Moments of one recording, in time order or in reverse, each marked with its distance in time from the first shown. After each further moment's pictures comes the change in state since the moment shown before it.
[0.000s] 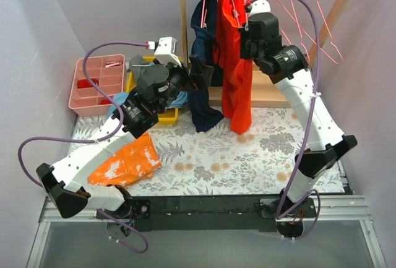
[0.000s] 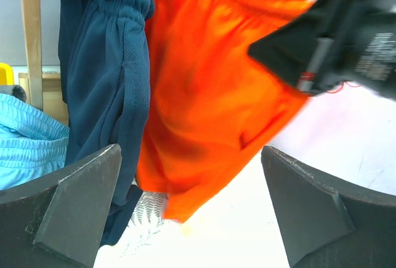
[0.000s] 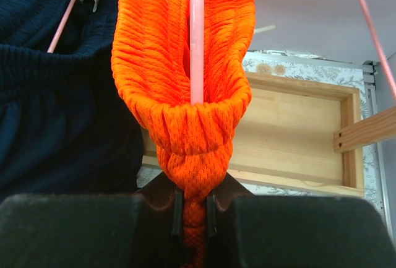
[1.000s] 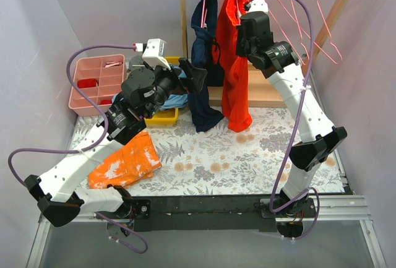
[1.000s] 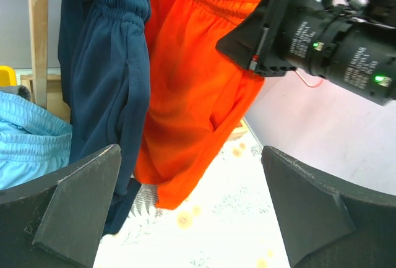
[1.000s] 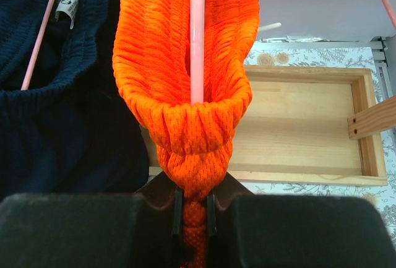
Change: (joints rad) left arm 0.000 -0.093 0.005 -0.076 0.026 0.005; right arm -0.006 0.103 0.074 -0.014 0.056 0.111
